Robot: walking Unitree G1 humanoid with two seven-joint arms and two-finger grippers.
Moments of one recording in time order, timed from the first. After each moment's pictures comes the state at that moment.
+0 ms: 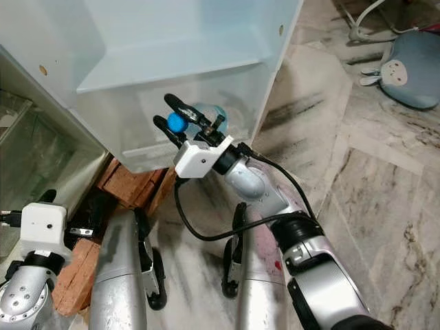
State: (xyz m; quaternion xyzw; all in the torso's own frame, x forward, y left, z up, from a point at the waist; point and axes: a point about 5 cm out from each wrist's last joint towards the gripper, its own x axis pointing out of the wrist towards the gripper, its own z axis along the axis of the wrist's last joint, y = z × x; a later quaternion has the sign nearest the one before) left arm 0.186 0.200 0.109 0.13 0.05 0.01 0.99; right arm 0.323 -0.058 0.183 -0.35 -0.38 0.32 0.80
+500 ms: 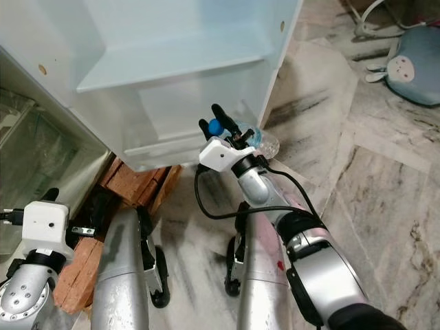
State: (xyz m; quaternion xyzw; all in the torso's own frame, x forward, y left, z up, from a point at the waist) left arm 0.187 0.199 0.111 0.14 0.05 0.00 0.99; right arm 0.349 -0.086 0.145 -0.37 -0.28 0.19 0.87
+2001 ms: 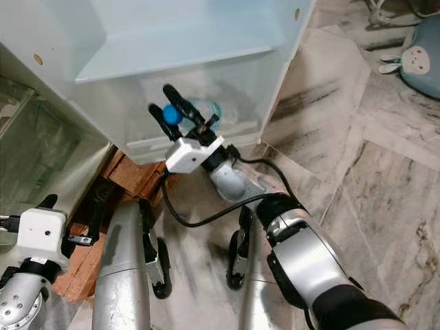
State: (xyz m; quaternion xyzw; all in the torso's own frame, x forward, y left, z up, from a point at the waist) left arm 0.175 0.200 0.112 0.14 0.06 -0.02 0.99; right arm 0.334 -0.036 0.172 -0.33 -0.43 0.24 0.81
